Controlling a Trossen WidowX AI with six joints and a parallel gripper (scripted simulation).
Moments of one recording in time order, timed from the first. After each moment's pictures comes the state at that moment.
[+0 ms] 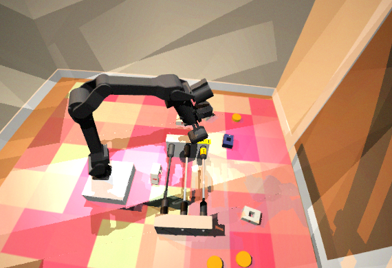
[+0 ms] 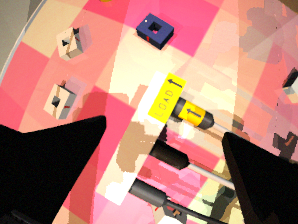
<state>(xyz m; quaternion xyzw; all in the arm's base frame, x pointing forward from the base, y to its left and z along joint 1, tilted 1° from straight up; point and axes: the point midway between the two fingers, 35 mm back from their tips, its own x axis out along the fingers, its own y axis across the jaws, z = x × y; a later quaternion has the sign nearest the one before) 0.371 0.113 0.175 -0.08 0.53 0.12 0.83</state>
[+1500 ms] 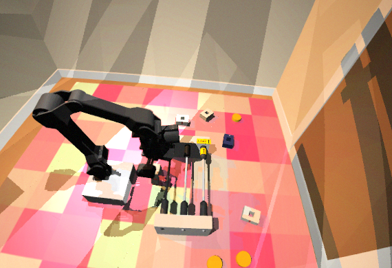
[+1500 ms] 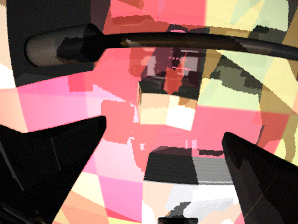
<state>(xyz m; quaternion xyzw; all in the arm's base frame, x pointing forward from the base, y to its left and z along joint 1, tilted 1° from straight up) 0.213 0.021 0.074 0.05 0.69 -0.05 0.72</state>
